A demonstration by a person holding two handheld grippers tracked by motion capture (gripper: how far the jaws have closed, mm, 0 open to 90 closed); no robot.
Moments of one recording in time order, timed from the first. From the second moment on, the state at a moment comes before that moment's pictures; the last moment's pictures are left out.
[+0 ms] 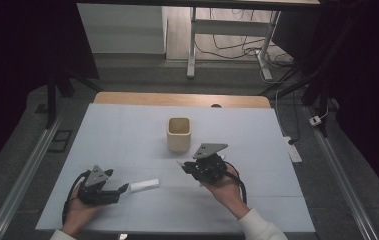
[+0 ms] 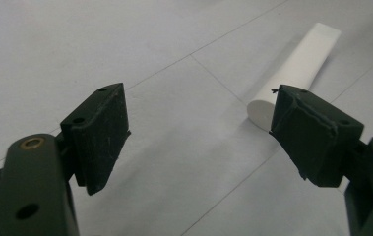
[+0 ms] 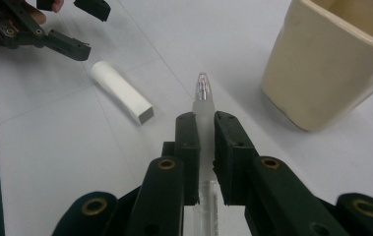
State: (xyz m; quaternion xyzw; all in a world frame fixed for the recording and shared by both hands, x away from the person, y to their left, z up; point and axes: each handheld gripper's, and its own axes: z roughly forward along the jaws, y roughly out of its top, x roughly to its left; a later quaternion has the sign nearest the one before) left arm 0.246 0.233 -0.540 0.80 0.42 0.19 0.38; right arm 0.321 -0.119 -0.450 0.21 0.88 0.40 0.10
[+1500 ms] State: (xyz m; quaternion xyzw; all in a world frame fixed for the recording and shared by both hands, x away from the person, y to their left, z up) left arm 0.245 0.234 -0.539 0.80 0.42 0.19 0.39; right arm 0.350 -0.120 -0.412 0.23 0.81 0.52 0.15
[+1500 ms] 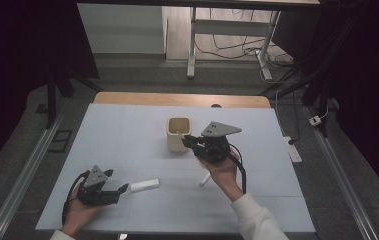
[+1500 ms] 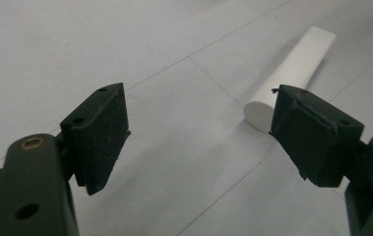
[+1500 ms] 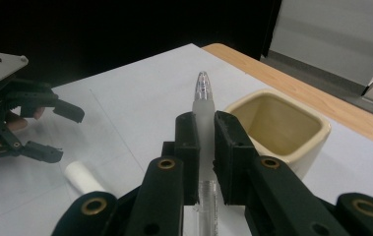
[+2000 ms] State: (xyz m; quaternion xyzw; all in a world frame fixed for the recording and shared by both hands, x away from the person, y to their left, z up) left arm 0.244 0.233 -0.539 0.80 0.42 0.19 0.39; right arm 0.359 -0.115 -0.395 0.23 0.79 0.55 0.16
